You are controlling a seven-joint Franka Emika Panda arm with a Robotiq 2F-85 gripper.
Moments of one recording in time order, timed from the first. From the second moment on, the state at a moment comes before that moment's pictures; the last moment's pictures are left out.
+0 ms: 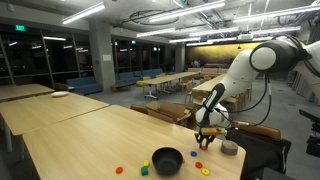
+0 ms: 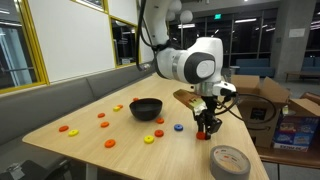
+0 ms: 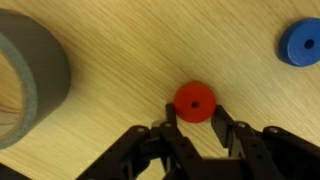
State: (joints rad) arm -0.20 0.56 -0.13 -2.14 0.21 2.74 0.23
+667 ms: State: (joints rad) arm -0.08 0.48 -0.14 -2.18 0.18 2.70 0.25
